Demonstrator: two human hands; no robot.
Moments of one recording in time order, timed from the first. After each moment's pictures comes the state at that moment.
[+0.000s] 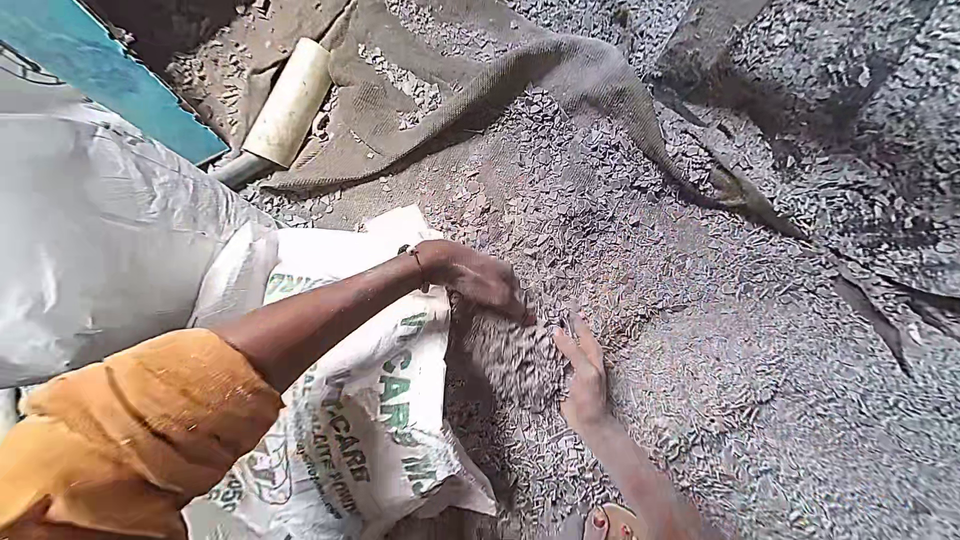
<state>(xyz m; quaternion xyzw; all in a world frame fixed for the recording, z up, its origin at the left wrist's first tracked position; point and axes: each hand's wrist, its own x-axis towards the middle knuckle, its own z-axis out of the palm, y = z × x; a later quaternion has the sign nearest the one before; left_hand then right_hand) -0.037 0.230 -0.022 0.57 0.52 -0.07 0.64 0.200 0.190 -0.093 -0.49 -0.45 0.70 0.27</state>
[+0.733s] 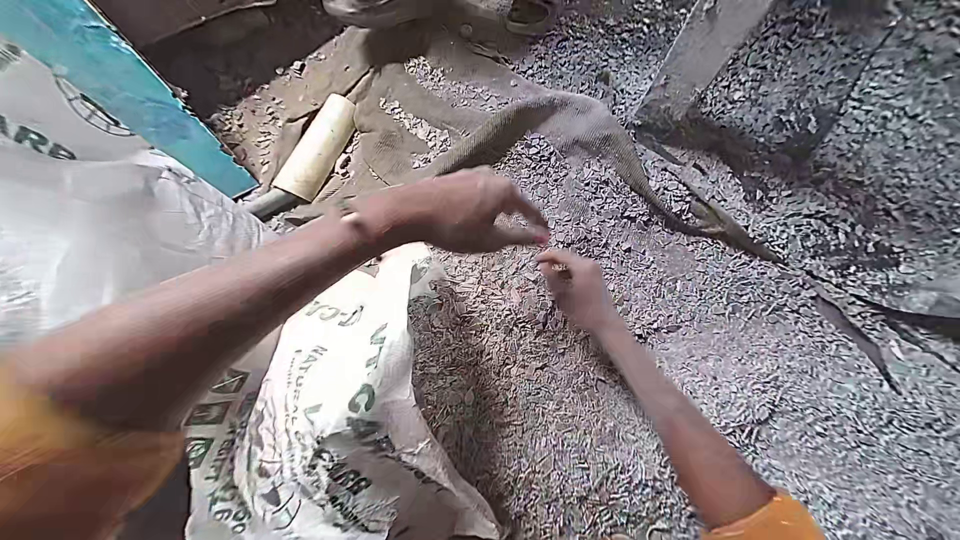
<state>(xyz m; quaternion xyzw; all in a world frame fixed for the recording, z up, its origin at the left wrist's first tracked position) -0.063 0.257 0.072 0.75 0.59 0.05 0.28 0.144 0.306 -0.079 -0.29 -0.82 0.46 0.19</state>
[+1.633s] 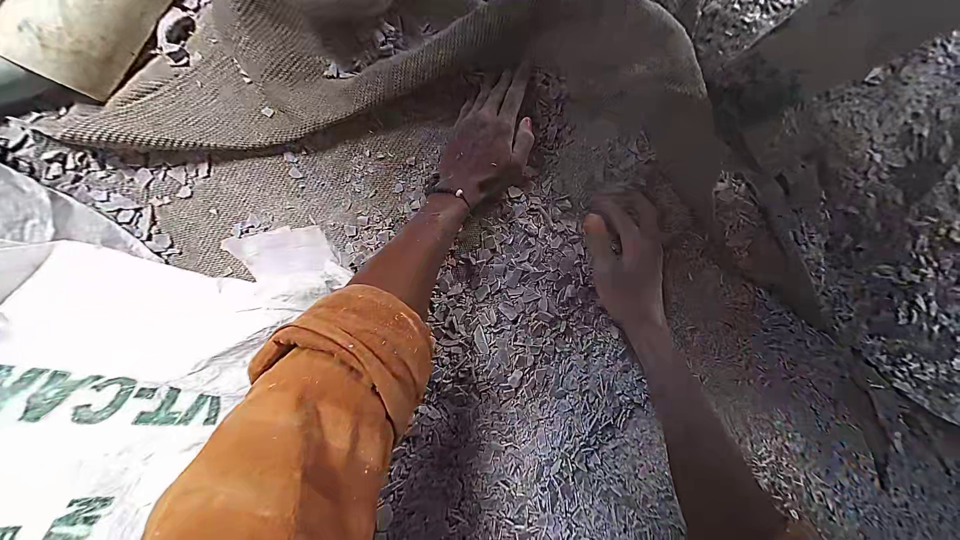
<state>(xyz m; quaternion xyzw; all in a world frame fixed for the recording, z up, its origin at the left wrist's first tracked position) -0.113 0.395 -0.179 0.56 0.79 0.25 0.06 0.134 0.412 -0.141 -0.45 -0.83 0.28 0.17</state>
